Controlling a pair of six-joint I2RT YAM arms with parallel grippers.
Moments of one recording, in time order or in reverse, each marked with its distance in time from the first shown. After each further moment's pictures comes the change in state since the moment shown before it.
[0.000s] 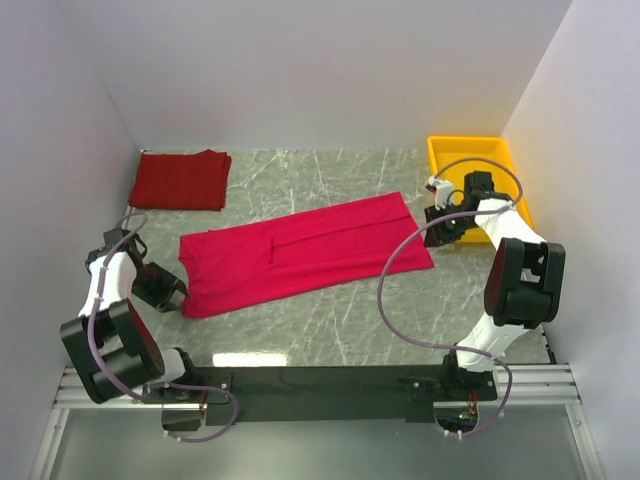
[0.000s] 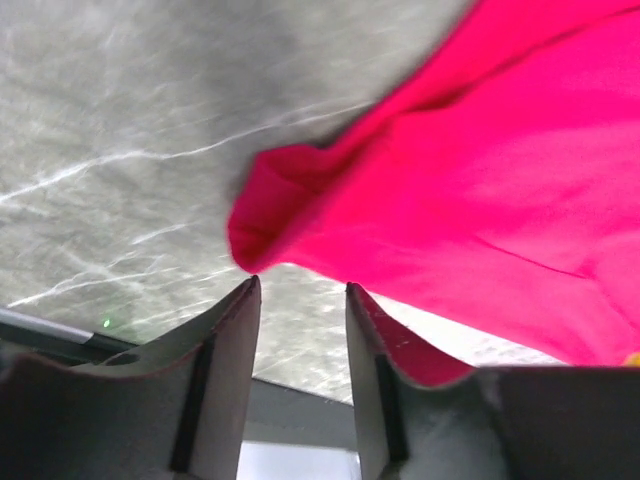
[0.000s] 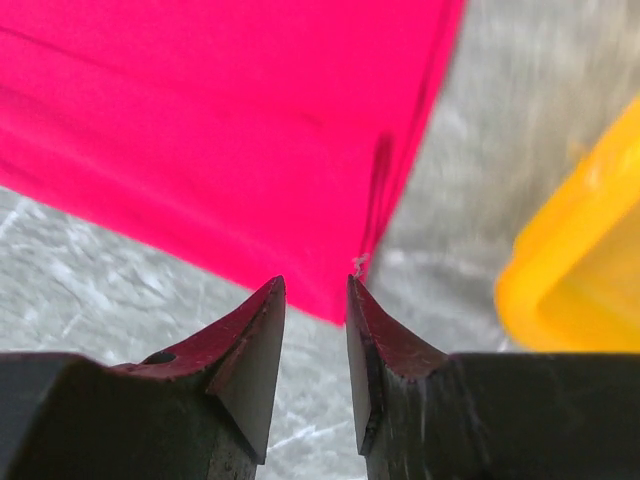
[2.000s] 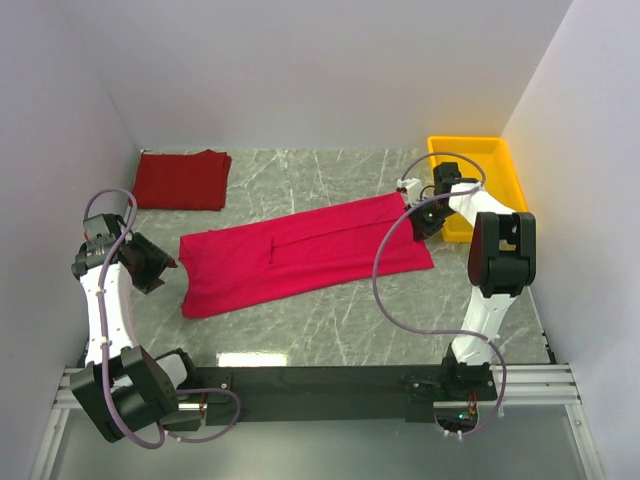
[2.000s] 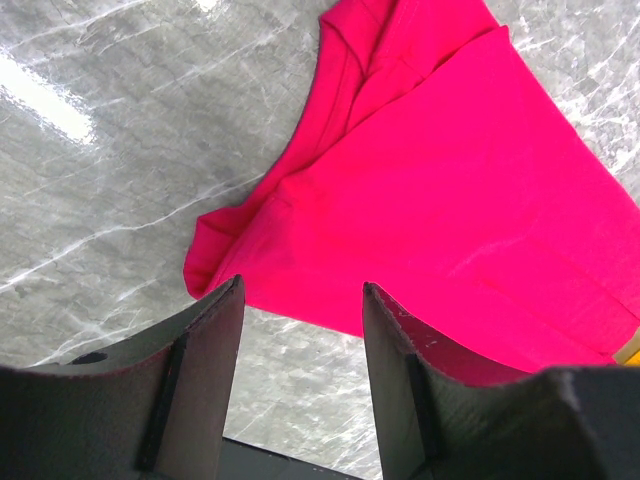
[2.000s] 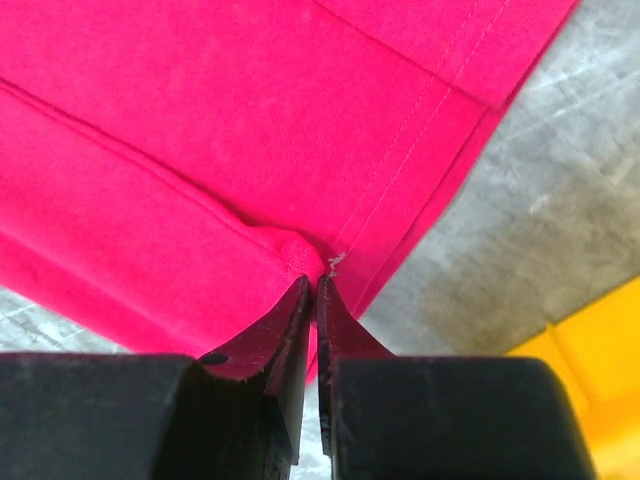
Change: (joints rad) left arm 0.000 -0.217 0.109 0.066 -0.004 0.026; right arm 0.138 0.272 0.224 -0.040 0.117 -0.191
